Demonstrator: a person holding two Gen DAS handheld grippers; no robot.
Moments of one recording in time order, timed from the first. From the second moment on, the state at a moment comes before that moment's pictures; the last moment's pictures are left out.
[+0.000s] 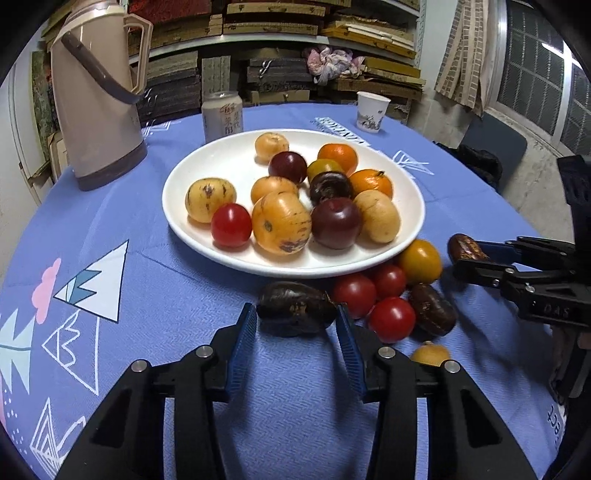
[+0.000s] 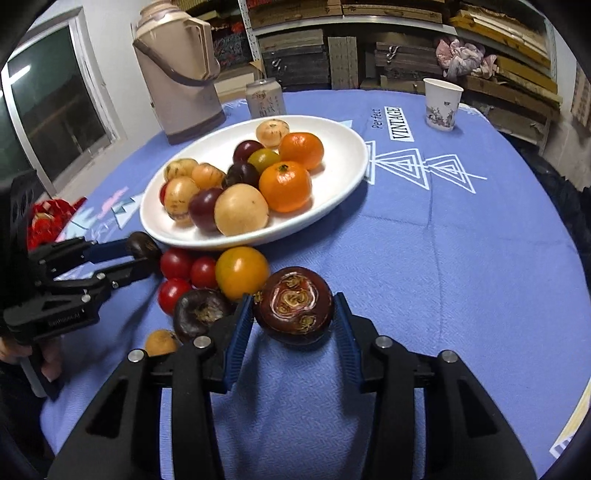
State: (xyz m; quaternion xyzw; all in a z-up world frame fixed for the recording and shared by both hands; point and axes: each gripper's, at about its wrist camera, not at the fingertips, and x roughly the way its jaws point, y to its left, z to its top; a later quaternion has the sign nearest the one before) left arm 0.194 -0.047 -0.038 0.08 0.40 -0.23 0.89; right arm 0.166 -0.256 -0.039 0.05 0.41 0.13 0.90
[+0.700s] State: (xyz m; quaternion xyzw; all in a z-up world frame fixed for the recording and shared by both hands) left arm 0.199 -0.065 -0.054 0.11 0.41 -0.25 0.87; right arm 0.164 -0.246 -0.042 0.03 0.42 0.13 0.90
